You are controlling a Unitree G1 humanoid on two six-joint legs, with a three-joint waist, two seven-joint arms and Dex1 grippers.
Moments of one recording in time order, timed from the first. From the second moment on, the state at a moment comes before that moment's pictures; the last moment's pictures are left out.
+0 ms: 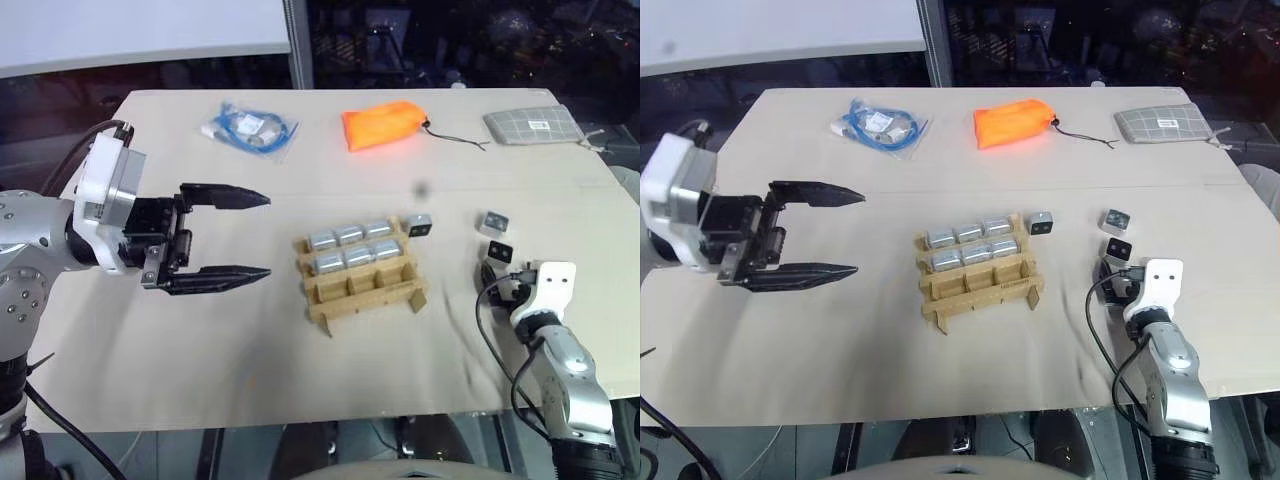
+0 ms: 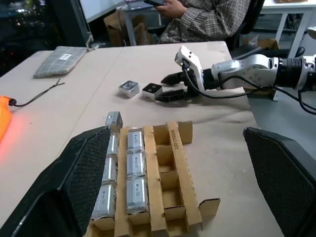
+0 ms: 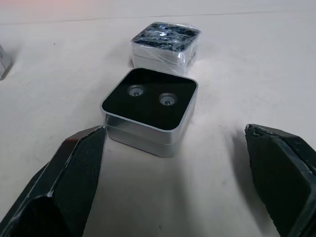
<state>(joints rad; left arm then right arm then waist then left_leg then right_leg) -0.29 1.10 0.34 -0.33 -0.90 0.50 -1.32 0.04 -0.19 -0.19 -0.15 0.20 0.23 0.18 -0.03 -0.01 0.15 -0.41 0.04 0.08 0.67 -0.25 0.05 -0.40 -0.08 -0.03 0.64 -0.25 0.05</state>
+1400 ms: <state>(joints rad) -0.22 1.07 0.38 -0.33 -0.84 0.47 -1.37 -0.05 -0.18 -0.16 -0.12 0.19 0.27 0.15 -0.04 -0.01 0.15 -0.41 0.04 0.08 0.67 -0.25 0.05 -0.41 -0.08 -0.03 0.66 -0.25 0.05</state>
